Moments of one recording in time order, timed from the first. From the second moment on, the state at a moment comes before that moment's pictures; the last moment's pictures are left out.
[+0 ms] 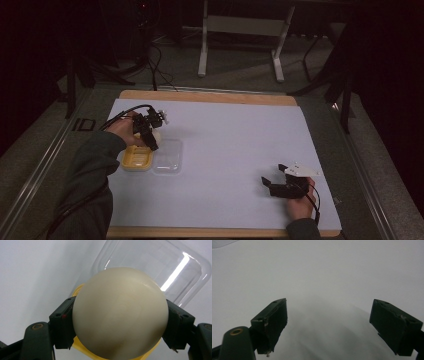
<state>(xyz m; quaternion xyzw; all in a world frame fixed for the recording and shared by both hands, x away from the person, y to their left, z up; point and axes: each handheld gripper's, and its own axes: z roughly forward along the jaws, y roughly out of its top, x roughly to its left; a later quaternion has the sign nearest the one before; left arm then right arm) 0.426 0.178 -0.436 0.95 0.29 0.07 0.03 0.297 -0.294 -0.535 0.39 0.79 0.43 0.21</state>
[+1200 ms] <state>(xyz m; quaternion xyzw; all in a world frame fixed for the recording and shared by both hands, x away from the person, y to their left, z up) 0.421 0.209 -0.462 0.94 0.33 0.05 0.01 0.297 -0.293 -0.536 0.39 0.79 0.43 0.21</state>
